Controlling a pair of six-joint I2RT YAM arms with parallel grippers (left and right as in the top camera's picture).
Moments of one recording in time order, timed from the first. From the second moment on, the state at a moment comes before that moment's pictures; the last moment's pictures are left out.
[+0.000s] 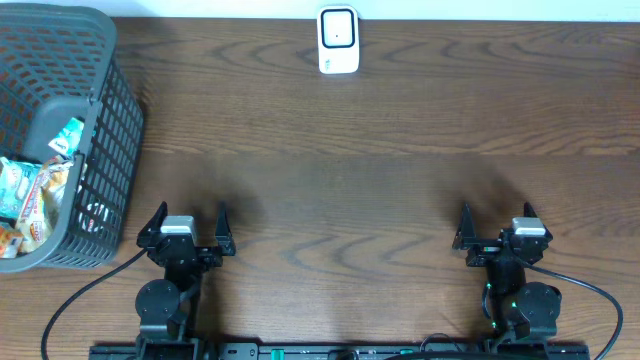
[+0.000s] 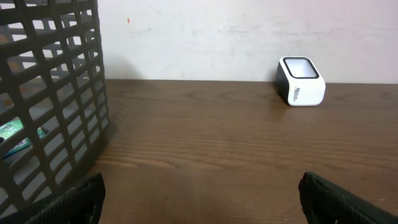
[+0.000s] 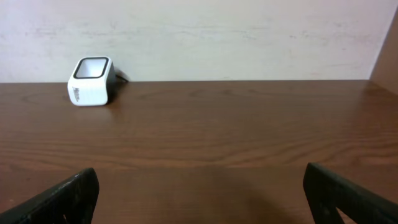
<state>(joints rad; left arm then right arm) -0.03 0.01 0.01 -0.11 -0.01 -0.03 0.02 0.01 0.01 -0.07 0.03 0.02</state>
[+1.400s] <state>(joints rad) -0.03 0.01 0.02 -0.08 0.25 -0.61 0.02 0.01 0.01 -0.07 0.03 0.02</state>
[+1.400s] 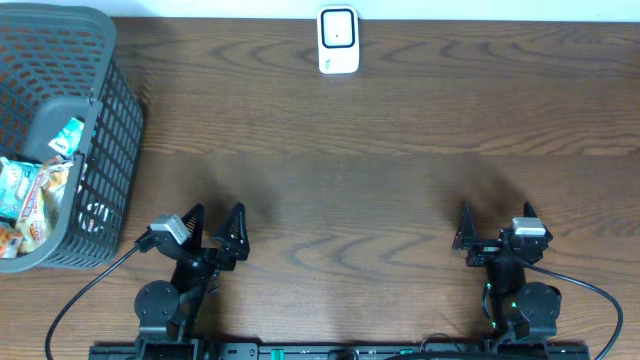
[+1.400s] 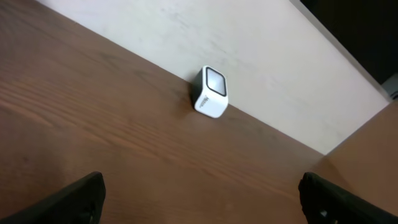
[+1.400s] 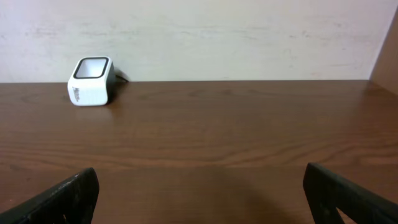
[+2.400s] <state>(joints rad) -0.03 0.01 0.04 0.33 0.15 -0.42 0.02 0.01 0.01 -0.07 0.03 0.02</state>
